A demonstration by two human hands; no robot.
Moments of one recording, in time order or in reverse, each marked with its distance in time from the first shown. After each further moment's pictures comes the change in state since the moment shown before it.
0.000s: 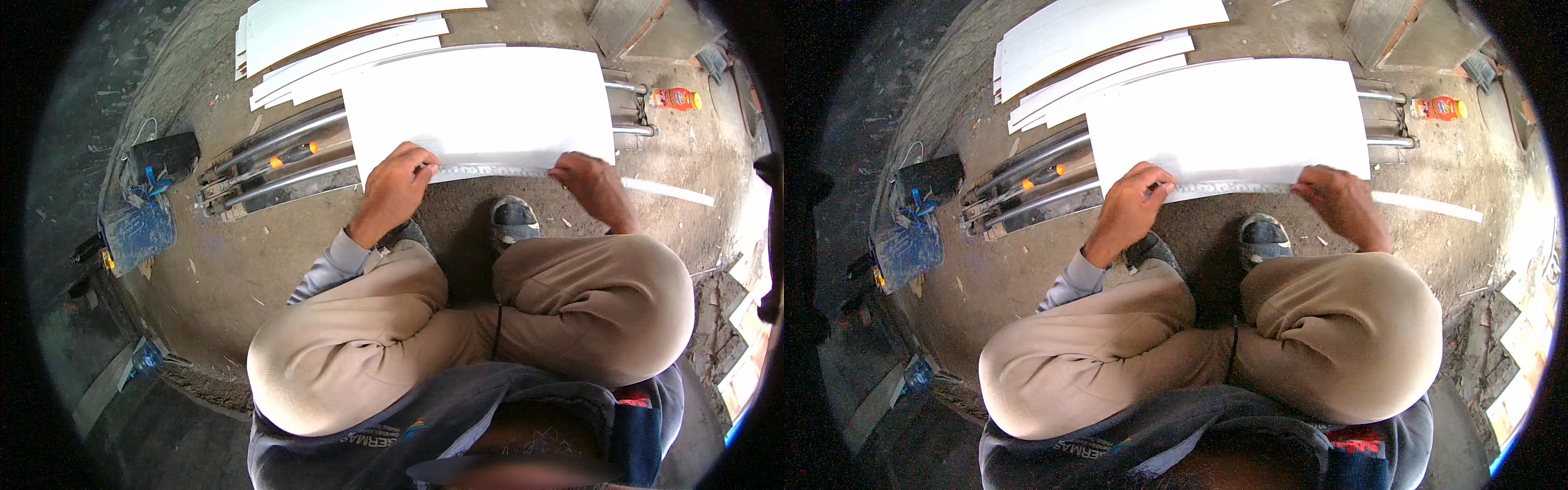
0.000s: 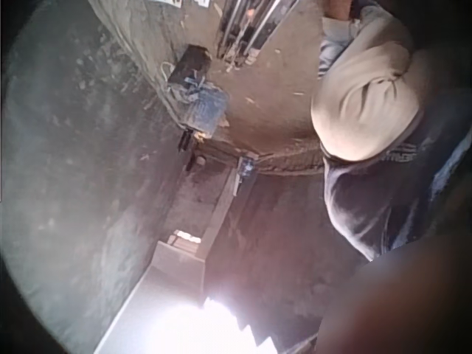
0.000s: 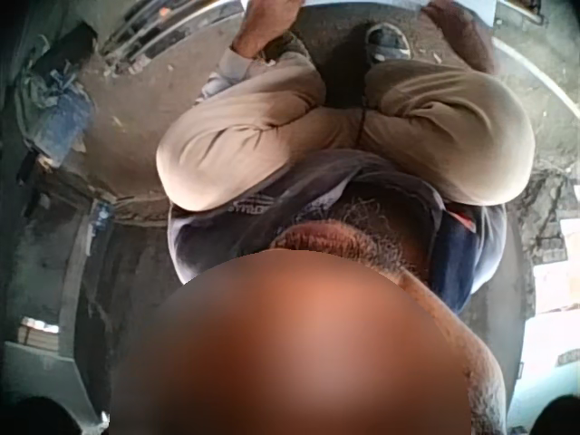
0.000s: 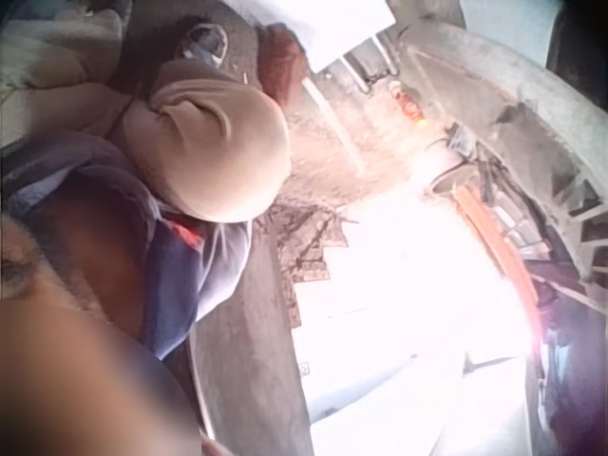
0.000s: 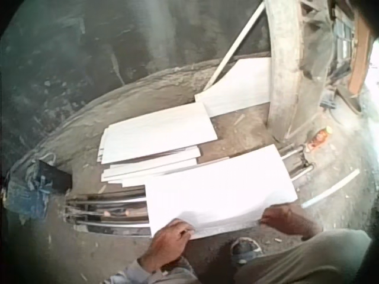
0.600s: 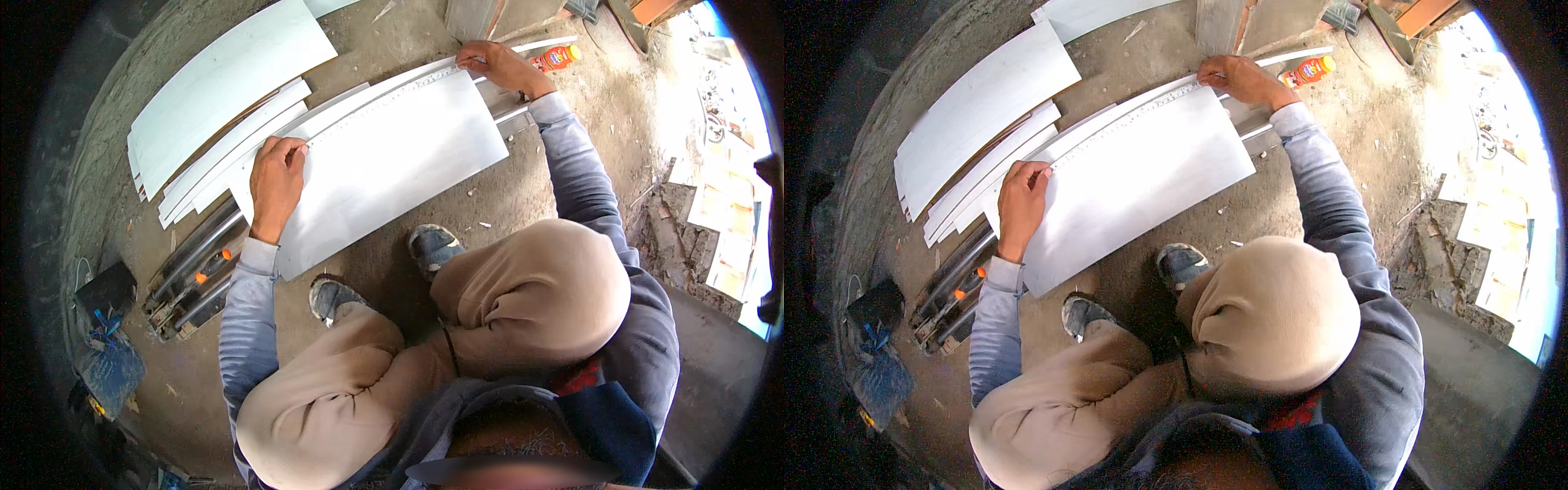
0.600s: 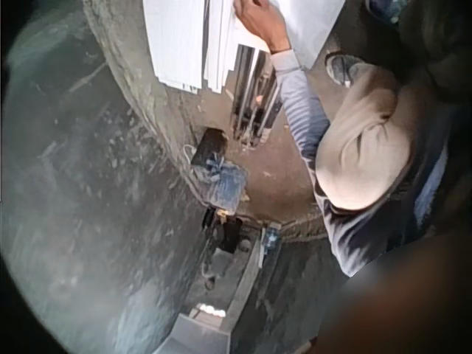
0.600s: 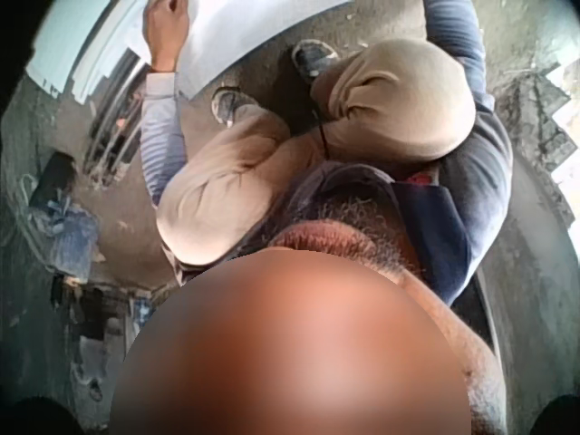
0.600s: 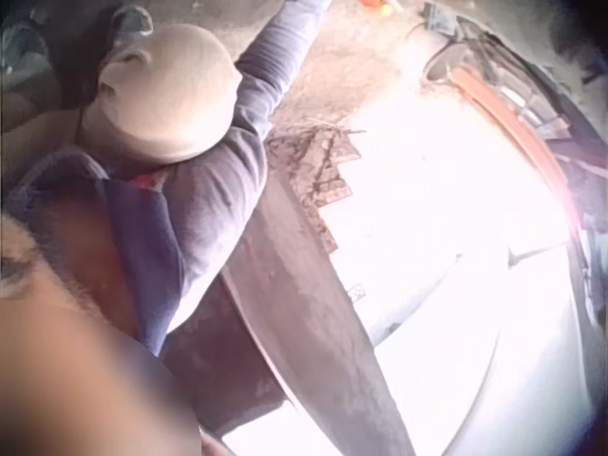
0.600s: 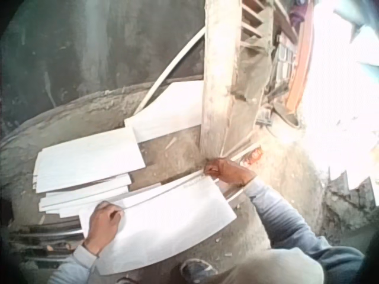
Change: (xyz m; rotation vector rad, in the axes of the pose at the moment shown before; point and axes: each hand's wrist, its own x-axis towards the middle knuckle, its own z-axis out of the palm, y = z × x) left_hand 0.142 -0.023 -0.020 0.156 0.187 0.186; right_hand 0.142 0.139 -0.103 -0.051 0.192 -0.080
